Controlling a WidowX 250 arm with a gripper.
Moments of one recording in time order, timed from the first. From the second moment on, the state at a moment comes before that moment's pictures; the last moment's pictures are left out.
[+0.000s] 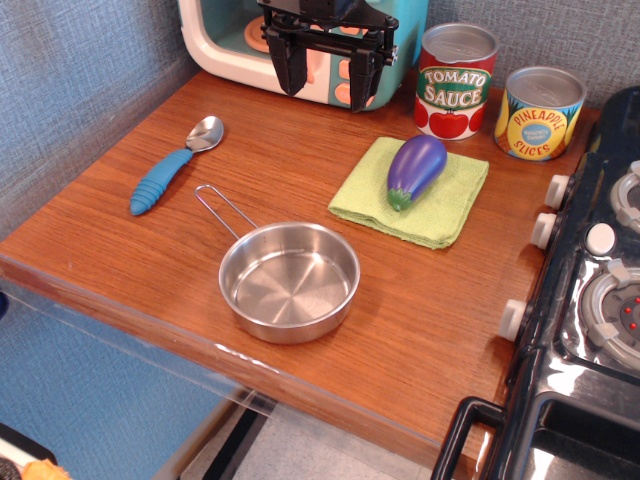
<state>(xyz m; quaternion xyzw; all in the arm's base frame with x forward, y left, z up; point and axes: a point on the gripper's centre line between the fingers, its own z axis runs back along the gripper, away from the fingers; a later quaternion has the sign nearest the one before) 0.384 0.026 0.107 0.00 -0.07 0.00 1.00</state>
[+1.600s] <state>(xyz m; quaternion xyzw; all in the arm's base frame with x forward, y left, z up) 0.254 -0.045 0.049 0.03 -0.03 -0.15 0.99</state>
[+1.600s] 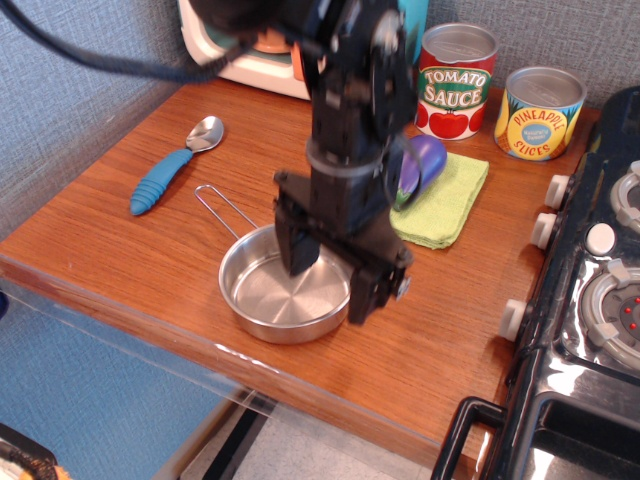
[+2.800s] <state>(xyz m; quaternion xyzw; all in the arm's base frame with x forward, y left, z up) 0.254 -0.050 0.019 0.04 -0.03 -0.16 0.99</state>
